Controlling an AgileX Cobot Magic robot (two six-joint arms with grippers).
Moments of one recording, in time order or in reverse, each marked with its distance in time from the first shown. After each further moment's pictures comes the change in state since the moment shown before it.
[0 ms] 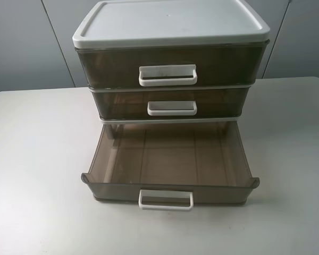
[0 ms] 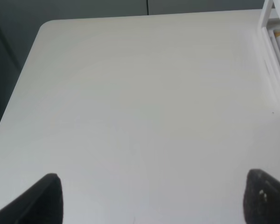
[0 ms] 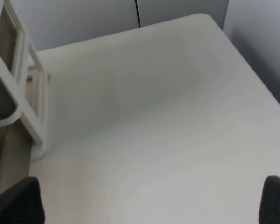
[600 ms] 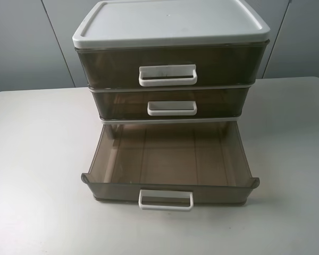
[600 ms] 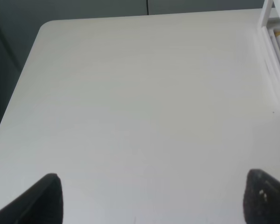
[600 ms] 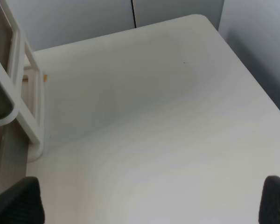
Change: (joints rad) left arm 0.000 0.000 0.000 0.000 0.000 0.005; right arm -0.030 0.000 0.000 0.018 -0.003 -0.026
